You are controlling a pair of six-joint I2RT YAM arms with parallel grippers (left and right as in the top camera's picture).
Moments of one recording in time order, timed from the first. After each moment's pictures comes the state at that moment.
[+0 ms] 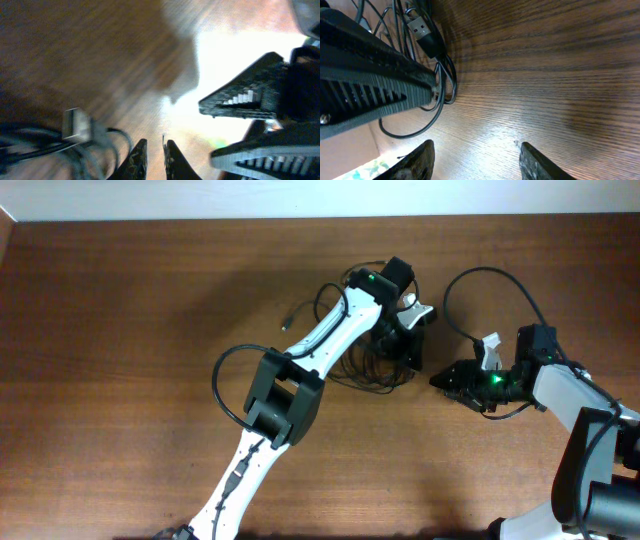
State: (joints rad) left arm -0.64 2.63 2.39 -1.20 0.73 -0.02; right arm -0.21 1.74 0.88 -0.56 -0.78 0.16
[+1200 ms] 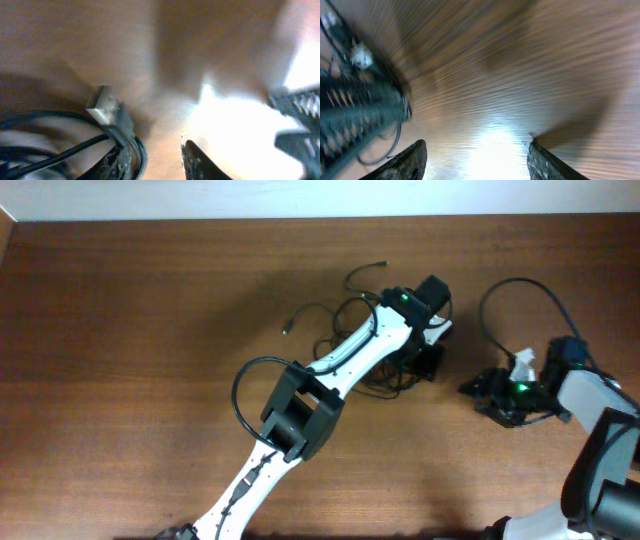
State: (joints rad) left arm -0.77 2.63 2.40 -1.16 0.44 -0.17; right arm -0.40 1.74 0.88 -0.66 -0.63 0.21
